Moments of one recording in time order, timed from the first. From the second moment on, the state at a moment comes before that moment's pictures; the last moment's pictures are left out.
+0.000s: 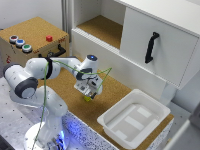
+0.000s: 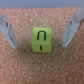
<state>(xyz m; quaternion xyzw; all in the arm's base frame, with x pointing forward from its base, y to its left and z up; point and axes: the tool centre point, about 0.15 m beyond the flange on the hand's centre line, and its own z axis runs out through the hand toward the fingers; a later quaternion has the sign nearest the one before) 0.265 -0.055 0.222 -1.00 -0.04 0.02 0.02</state>
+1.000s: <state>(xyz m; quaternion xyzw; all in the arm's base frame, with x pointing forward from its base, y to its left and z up) 0.270 -0.056 0.215 -1.00 -0.02 0.01 0.01</state>
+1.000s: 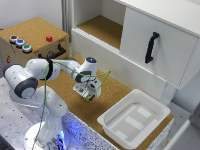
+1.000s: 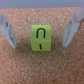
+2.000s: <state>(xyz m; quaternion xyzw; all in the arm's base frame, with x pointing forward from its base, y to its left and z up) 0.278 -0.059 0.203 -1.00 0.00 0.01 0.01</state>
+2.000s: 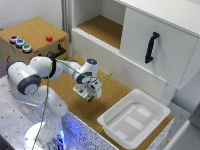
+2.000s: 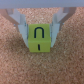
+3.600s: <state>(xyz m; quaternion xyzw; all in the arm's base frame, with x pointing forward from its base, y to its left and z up) 0.269 -0.048 0.279 -0.98 0.21 -0.06 0.00</state>
